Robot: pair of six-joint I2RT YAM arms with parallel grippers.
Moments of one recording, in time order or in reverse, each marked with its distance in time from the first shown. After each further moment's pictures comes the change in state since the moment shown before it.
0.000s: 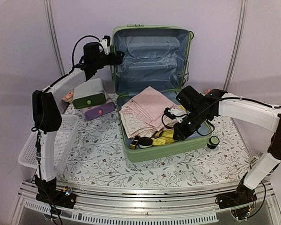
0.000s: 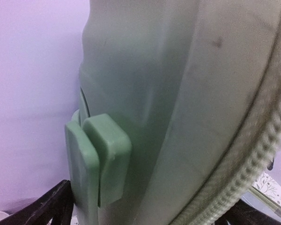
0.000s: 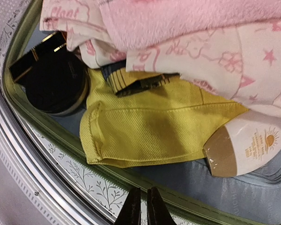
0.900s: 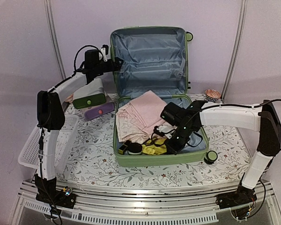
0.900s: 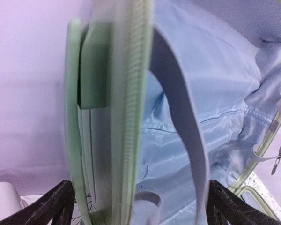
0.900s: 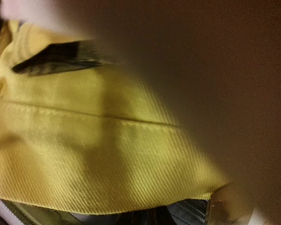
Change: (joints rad) left arm 0.057 0.105 0.034 -0.032 0.108 -0.158; right arm 0.079 0.156 -0.005 -0.029 0.062 -0.010
